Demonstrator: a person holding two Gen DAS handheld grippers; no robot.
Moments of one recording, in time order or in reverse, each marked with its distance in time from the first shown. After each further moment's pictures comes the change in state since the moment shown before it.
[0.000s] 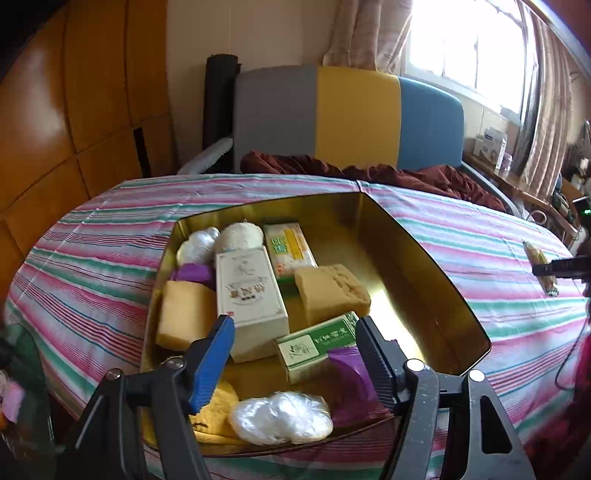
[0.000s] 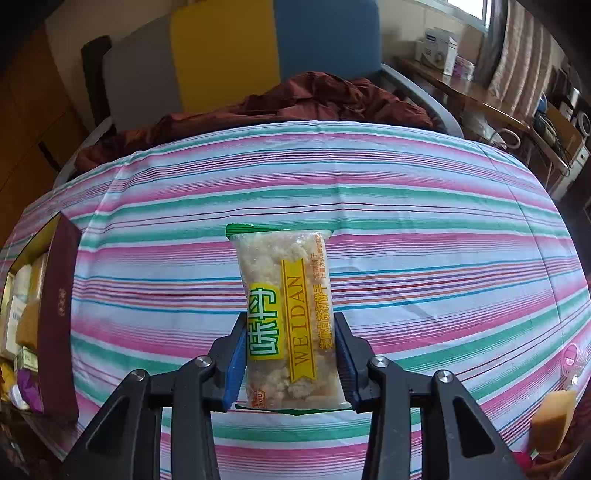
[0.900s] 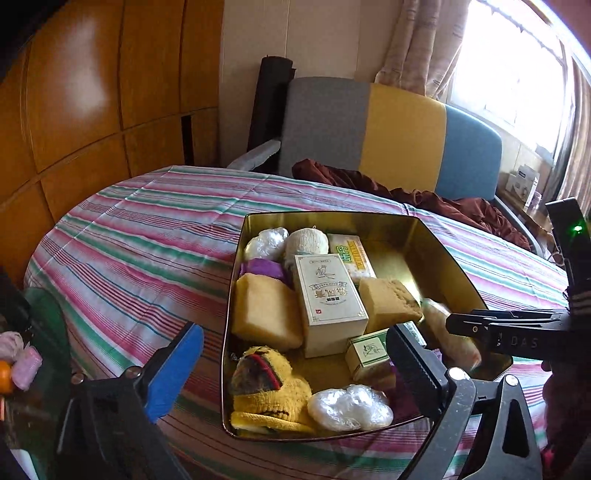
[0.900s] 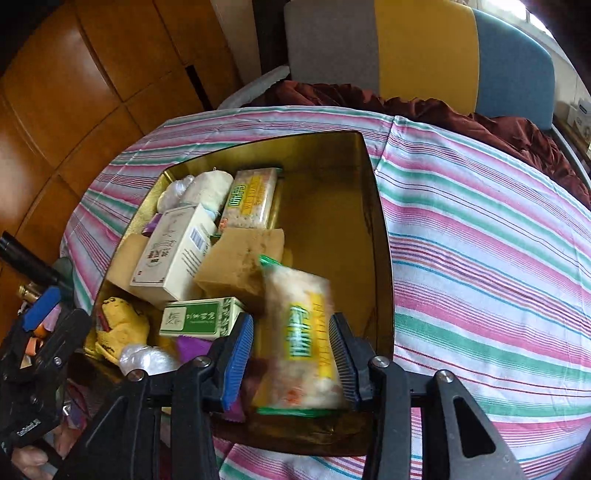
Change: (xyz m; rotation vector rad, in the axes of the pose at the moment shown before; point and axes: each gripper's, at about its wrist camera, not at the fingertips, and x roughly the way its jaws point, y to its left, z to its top) left arm -0.021 0.057 -0.008 -0.142 -0.022 0.091; right arm 0.001 0.258 -0.037 -0.289 0.027 0.321
